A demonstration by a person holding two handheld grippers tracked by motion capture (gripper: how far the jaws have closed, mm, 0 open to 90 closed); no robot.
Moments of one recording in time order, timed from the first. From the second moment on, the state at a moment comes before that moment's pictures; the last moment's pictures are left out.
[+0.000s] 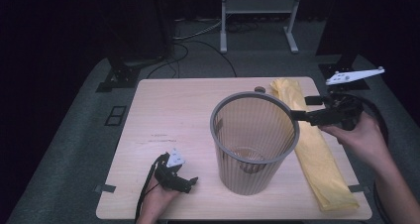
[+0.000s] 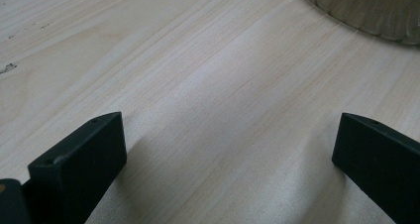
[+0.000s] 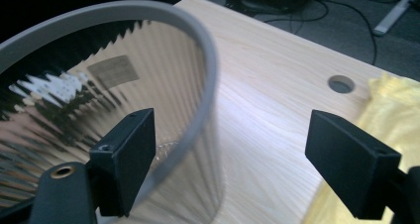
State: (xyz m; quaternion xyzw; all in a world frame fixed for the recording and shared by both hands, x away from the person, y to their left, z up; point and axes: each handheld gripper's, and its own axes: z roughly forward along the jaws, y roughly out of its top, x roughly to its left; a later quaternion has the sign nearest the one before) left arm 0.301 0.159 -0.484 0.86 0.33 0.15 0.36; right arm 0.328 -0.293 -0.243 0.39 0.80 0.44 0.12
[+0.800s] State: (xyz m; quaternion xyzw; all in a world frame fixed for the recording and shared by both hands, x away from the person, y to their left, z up) left arm 0.291 0.165 -0.420 0.85 0.32 0.10 0.41; right arm 0.321 -0.362 -0.365 0.45 0.78 0.39 0.17
